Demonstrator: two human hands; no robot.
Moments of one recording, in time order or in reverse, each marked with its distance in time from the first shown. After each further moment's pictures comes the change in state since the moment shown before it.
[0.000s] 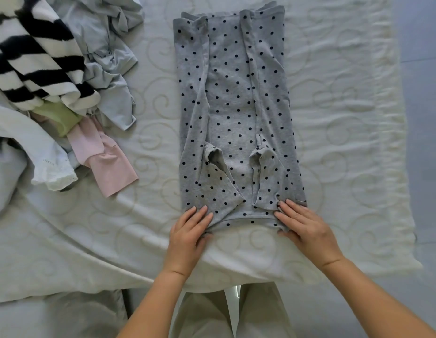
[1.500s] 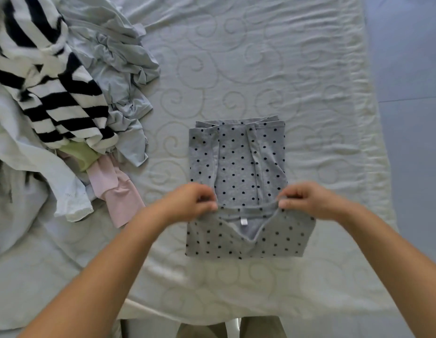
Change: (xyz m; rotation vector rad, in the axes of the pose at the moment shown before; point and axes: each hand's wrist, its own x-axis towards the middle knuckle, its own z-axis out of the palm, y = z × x) left_hand 0.172 0.072 -0.148 -0.111 -0.685 -0.139; right_hand 0.167 -0.013 -0.137 0.527 -0.657 0.443
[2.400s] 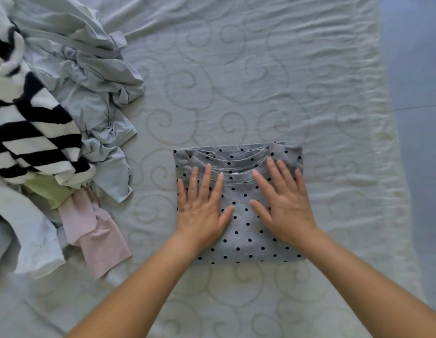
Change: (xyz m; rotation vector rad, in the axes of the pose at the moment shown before) left_hand 0.110 -0.037 0.044 0.587 0.684 0.015; right_hand 0.104 0.010 0.026 -0.740 0.747 -0.233
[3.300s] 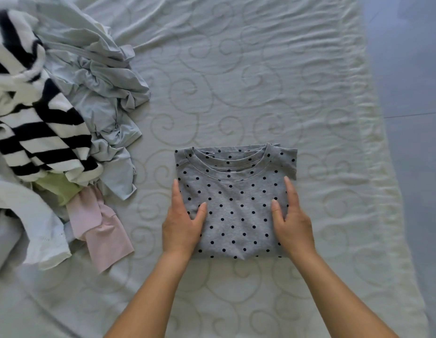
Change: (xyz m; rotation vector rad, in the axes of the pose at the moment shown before) left_hand -0.032 -0.005 -0.024 -0.575 0.059 -0.619; right_hand -0.040 -0.016 -0.002 0.567 0.030 0.639
